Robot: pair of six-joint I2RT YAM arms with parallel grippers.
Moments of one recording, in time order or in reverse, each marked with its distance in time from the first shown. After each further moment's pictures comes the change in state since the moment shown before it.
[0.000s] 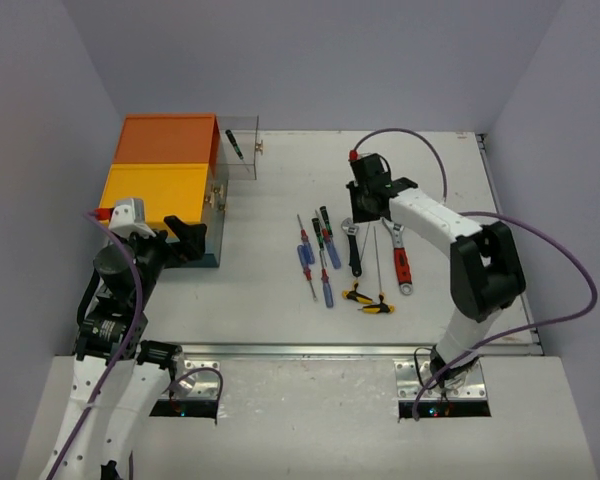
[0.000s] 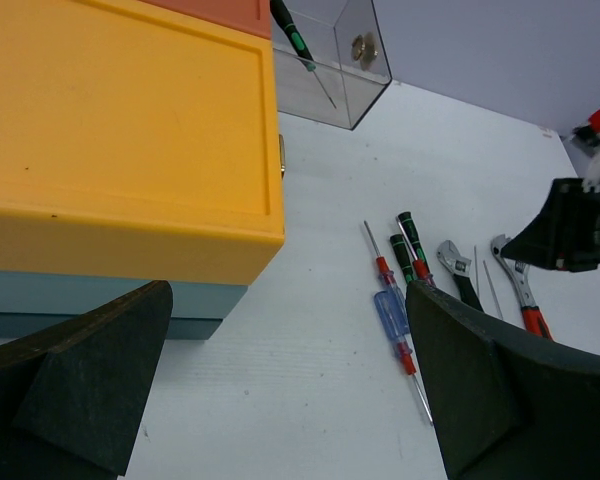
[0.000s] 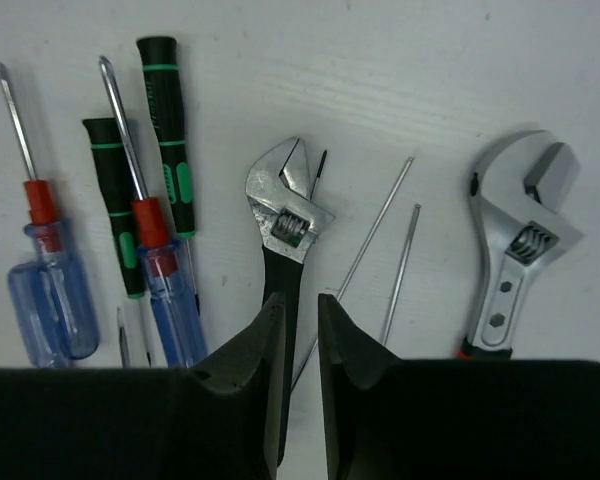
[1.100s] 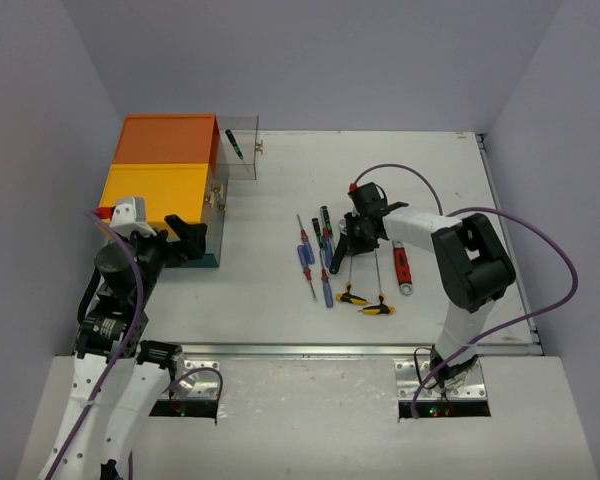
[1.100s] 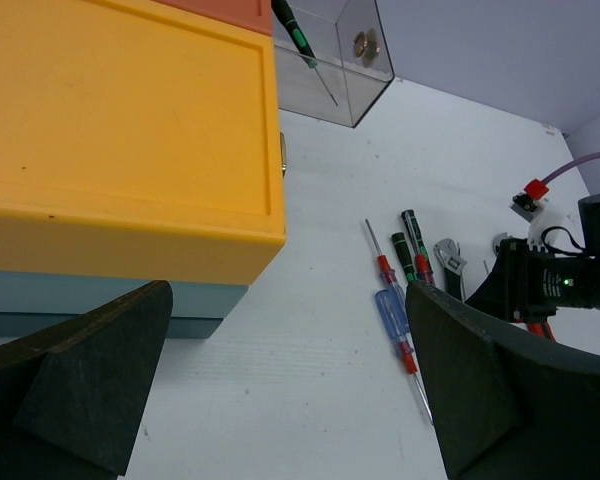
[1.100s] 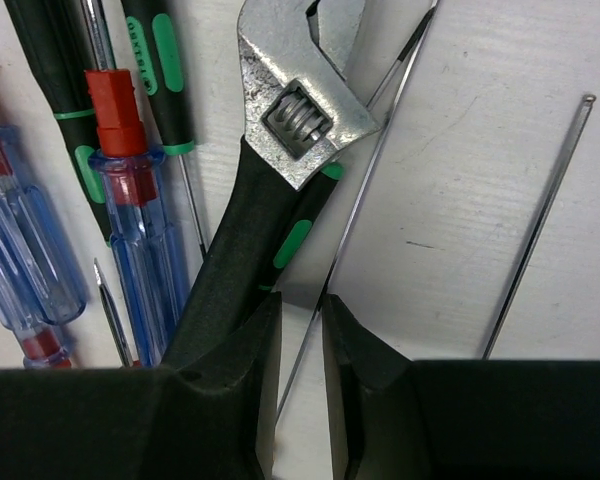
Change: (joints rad) left arm 0.000 0.011 0.000 0.003 0.000 0.000; right arm -0.006 0.095 -0.217 0.144 -0.210 0.134
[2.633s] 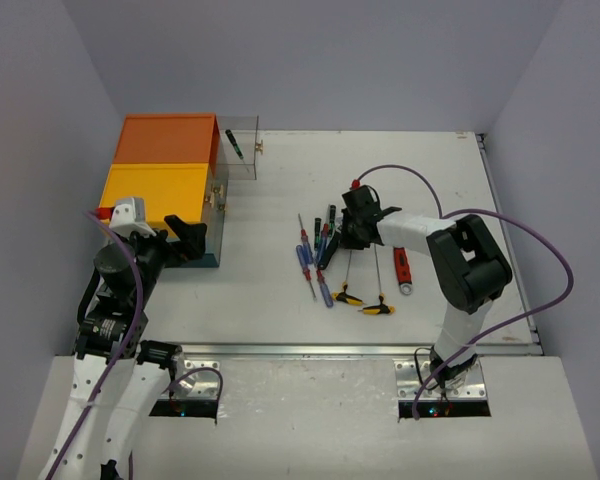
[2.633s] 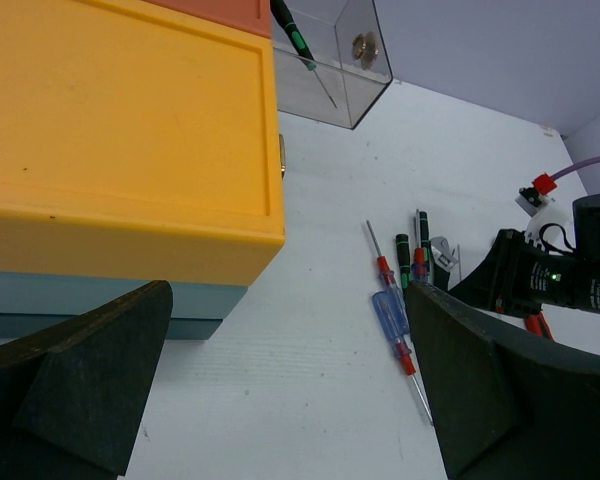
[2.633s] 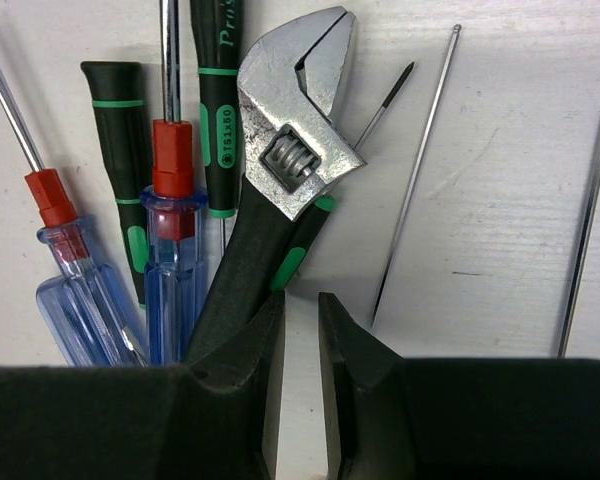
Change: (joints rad) left arm 0.000 -0.005 0.000 0.000 0.000 0.000; right arm 0.055 0.004 -0.023 0.129 0.104 0.213
